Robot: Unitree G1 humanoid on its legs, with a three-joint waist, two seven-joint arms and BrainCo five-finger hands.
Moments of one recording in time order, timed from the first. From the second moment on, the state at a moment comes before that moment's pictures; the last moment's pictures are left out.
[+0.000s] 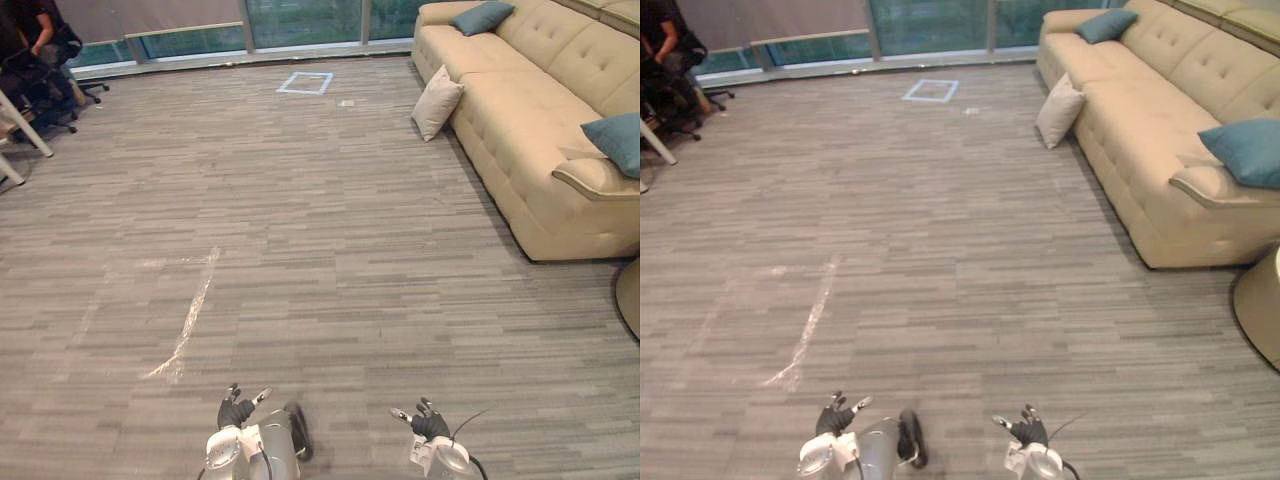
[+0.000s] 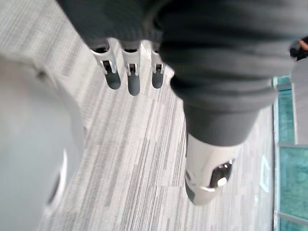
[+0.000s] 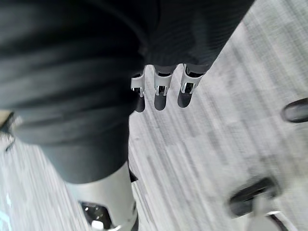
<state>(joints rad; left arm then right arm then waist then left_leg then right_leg) 0.10 -0.06 0.30 0.81 -0.02 -0.12 0.09 0.09 0.05 -0.19 0.85 0.16 -0.04 -0.06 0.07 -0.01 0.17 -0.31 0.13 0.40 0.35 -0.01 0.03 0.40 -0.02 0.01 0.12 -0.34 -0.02</state>
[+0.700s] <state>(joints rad) 0.05 -0.06 0.14 0.95 0.02 -0.10 0.08 0.13 0.00 -0.27 0.80 0.12 -0.07 -0.06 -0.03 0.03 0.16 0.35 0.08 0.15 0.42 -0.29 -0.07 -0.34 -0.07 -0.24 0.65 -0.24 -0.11</state>
